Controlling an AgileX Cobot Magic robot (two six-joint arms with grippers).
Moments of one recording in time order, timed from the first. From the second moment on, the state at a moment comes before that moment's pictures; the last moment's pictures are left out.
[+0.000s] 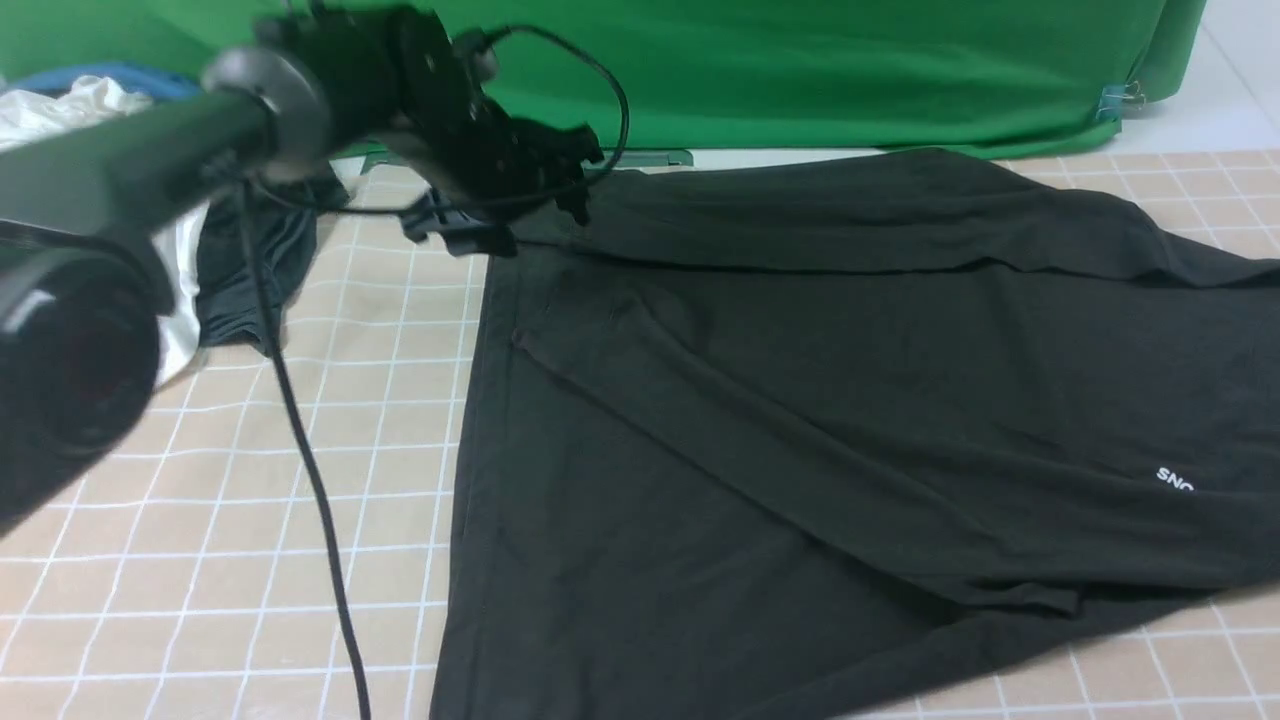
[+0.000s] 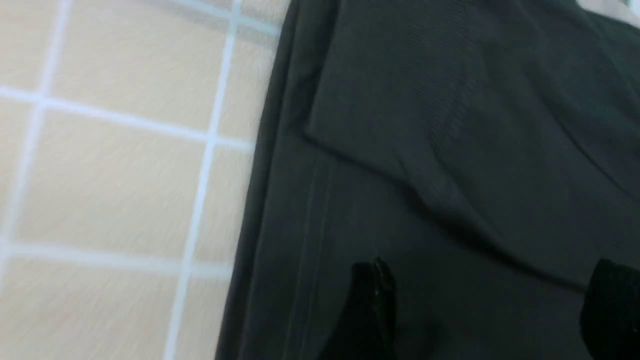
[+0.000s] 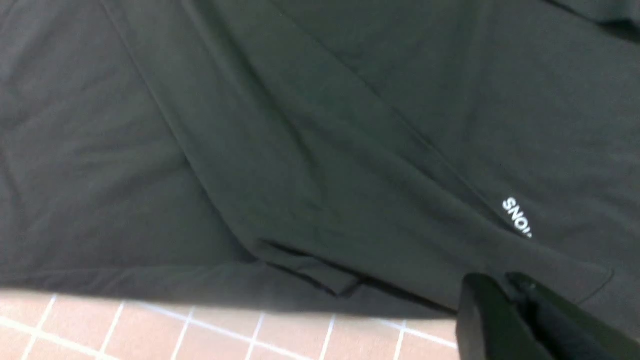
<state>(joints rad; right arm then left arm) 0.10 0.83 -0.79 0.16 0.88 -0.18 -0.26 2.26 -1.86 -0.21 0.61 -0.33</state>
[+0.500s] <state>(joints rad) 0.10 0.83 -0.79 0.16 0.85 -0.17 -0.25 2.36 -1.87 -0.40 0.40 -0.30</state>
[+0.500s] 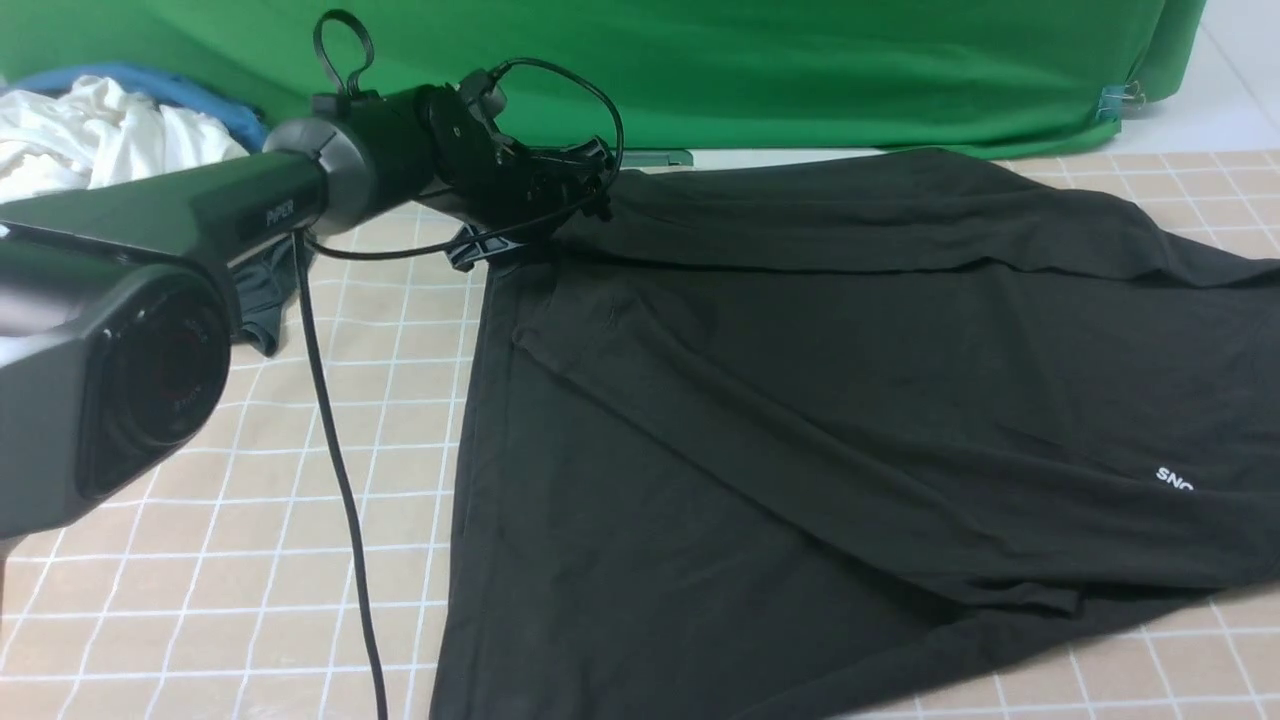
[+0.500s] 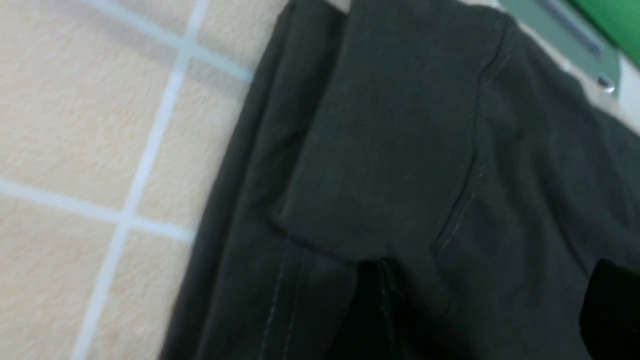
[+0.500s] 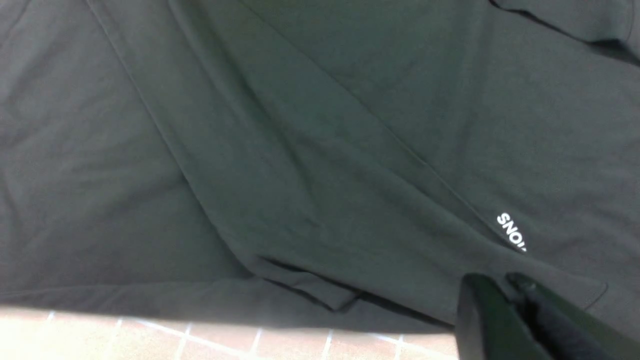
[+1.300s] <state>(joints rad) 0.10 0.83 -0.79 0.16 0.85 -0.14 -0.20 2.38 -1.99 -0.40 0.56 -0.25</state>
